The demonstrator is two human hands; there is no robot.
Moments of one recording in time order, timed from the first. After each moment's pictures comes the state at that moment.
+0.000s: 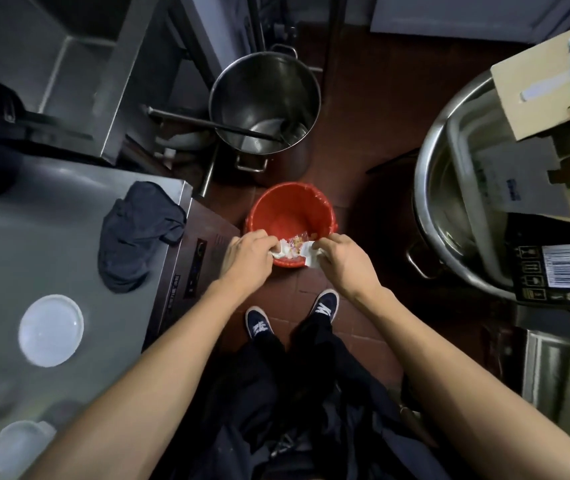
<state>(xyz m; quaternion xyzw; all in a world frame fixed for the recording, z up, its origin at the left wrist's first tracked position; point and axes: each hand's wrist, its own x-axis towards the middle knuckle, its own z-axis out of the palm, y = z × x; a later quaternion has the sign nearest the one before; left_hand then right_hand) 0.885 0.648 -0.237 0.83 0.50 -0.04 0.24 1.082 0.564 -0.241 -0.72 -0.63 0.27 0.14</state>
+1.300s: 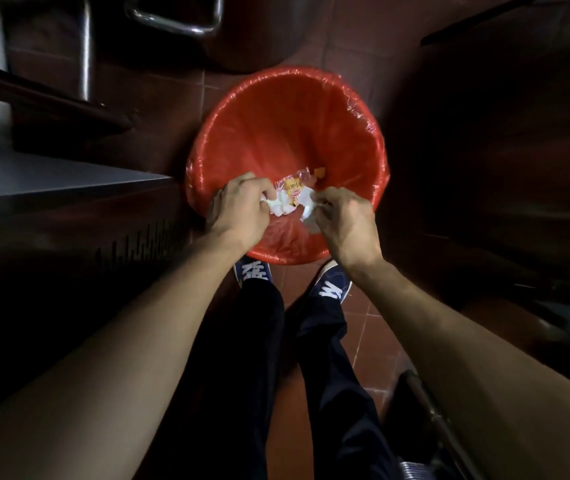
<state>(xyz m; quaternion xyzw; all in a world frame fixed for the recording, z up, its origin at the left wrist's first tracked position) 0.905 0.795 -0.659 0.74 0.55 -0.10 0.37 1.063 0.698 -0.660 -0.79 -0.42 0.41 0.16</state>
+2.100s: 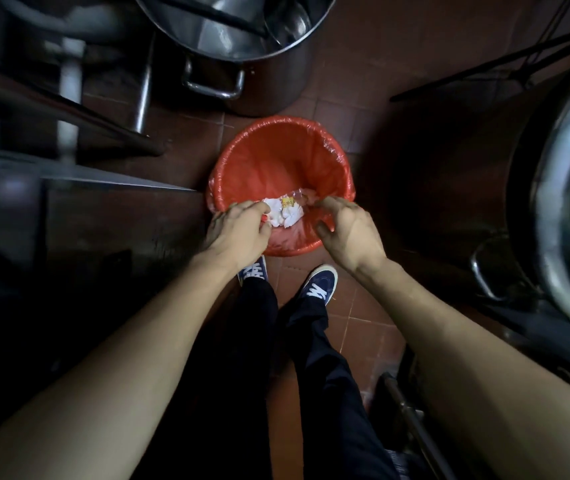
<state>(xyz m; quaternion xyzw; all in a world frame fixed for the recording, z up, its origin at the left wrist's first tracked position) 0.905 0.765 -0.503 0.76 0.54 -0.18 0.33 1.094 0.687 -0.514 -0.76 -0.54 0.37 0.06</state>
